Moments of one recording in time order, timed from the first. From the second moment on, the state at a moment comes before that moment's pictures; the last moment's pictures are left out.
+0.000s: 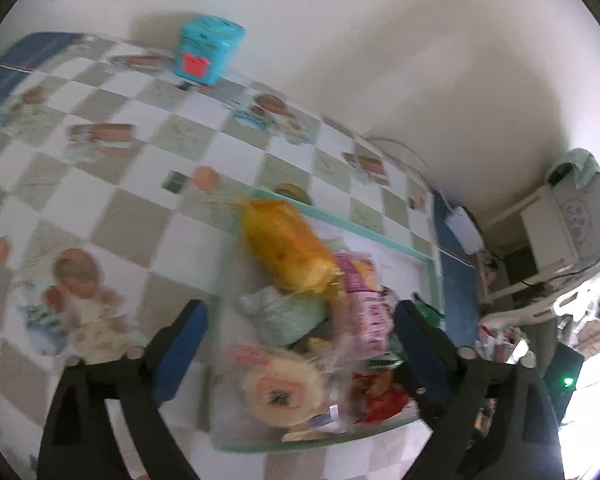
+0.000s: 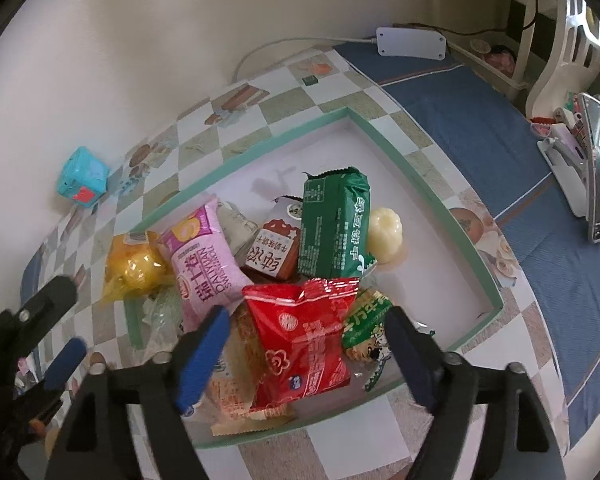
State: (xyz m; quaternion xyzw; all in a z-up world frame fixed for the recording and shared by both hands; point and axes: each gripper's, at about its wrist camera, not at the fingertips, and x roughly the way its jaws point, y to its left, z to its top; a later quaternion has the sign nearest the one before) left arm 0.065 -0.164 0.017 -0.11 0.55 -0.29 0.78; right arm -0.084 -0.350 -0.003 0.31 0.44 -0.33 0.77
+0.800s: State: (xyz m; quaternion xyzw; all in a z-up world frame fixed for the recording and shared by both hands) left arm -0.039 -0.069 0.035 0.08 0.47 -0.14 0.87; right arm -0.140 -0.240 0.020 0.17 0.44 -0.27 0.84
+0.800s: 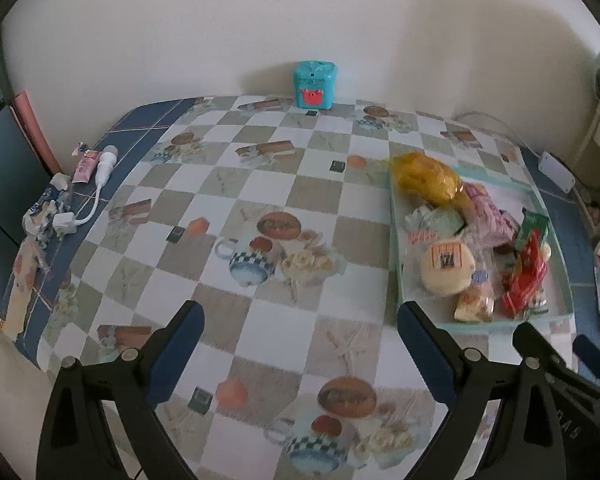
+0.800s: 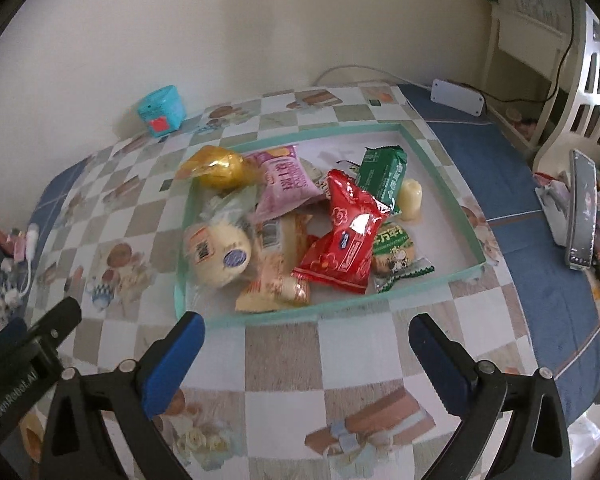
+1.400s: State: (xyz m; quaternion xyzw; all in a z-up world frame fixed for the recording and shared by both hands) left arm -0.036 -0.059 0.016 0.10 0.50 -0.13 0.85; right arm -0.136 -0.229 0.010 0.14 0.46 -0.28 0.83
